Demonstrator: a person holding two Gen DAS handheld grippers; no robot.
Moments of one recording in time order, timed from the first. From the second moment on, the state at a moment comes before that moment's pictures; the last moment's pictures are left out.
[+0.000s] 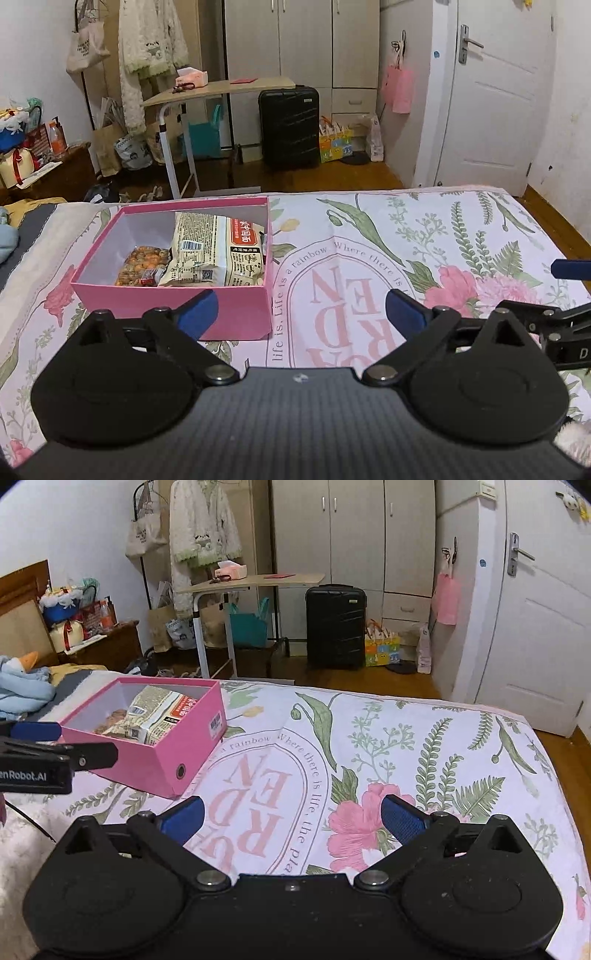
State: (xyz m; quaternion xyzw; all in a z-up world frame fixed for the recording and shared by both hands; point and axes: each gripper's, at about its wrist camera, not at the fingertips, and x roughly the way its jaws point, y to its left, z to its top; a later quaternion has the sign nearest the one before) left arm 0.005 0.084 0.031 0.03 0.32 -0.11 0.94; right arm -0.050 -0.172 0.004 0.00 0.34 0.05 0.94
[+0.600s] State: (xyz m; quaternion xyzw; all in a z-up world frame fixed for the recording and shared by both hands) left arm -0.006 0.085 0.024 0.05 0.32 -0.09 0.94; right arm -0.064 -0.163 0.010 -0.02 0.30 0.00 0.95
